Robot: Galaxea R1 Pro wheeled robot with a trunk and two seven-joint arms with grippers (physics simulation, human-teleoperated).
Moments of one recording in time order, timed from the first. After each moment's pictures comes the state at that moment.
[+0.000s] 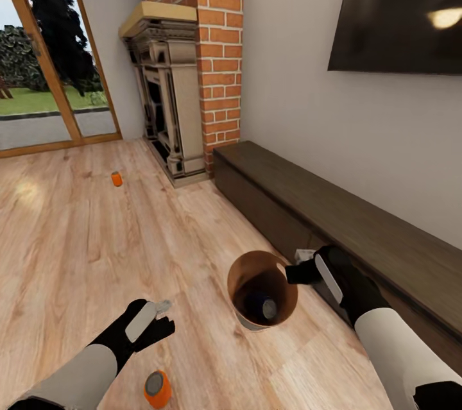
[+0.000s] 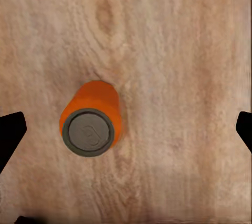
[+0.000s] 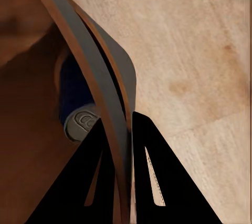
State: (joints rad) left arm -0.69 0.03 -0.23 -0.46 0.84 0.64 0.51; right arm -0.79 -0.09 0.16 -0.86 -0.21 1.05 0.19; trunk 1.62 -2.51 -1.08
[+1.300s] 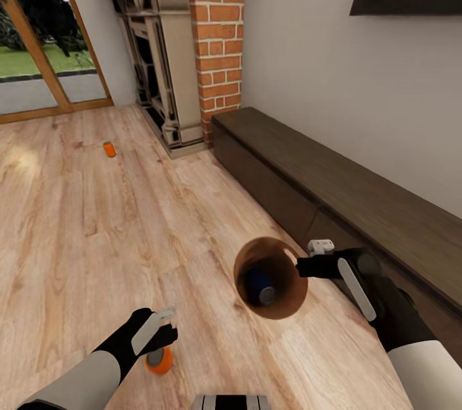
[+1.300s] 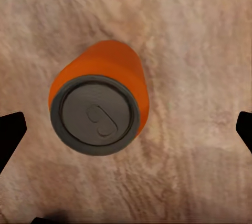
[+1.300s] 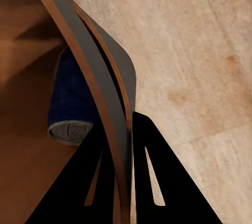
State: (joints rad) left arm -0.67 0.01 -0.23 -0.41 0.66 0.60 0.38; right arm -0.63 -0.21 0.16 -1.26 -0.32 1.05 0.19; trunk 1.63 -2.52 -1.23
